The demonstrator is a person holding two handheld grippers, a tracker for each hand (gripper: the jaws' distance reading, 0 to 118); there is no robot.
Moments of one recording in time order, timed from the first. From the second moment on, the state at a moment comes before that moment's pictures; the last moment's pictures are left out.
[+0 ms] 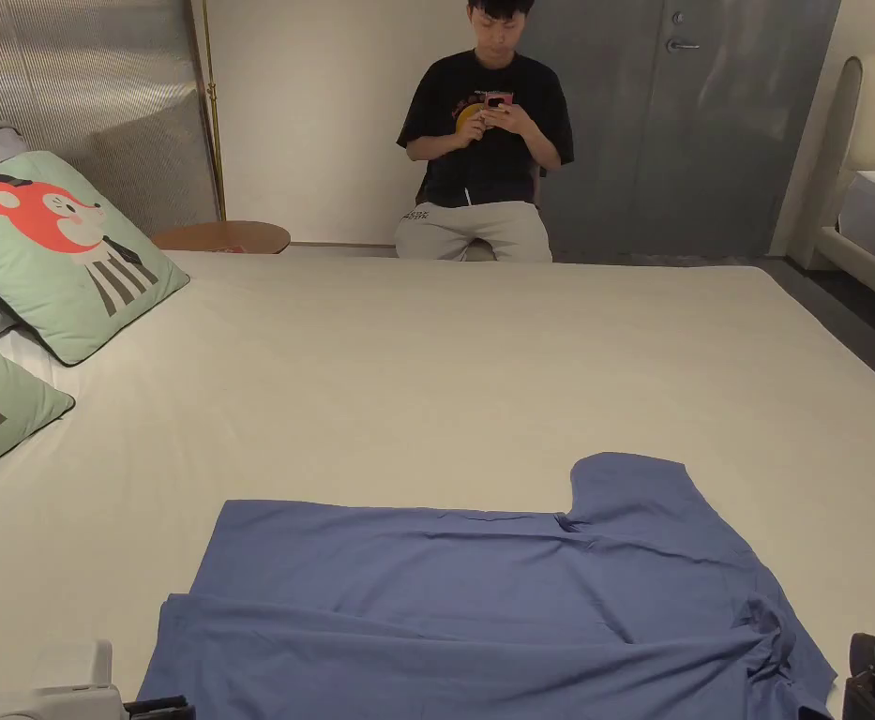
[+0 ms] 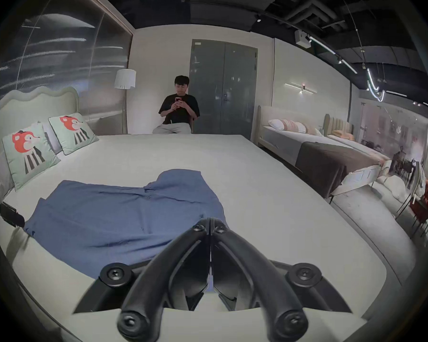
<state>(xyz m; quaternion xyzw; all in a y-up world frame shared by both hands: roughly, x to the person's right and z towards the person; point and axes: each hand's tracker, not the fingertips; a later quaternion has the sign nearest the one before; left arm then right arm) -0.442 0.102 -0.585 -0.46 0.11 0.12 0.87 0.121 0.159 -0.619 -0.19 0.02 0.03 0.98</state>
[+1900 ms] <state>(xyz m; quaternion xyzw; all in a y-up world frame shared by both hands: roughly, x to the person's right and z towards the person) -0.423 0.107 -0.474 -0.49 0.11 0.15 0.85 0.173 0.100 -0.569 -0.46 0.02 0.02 0.89</state>
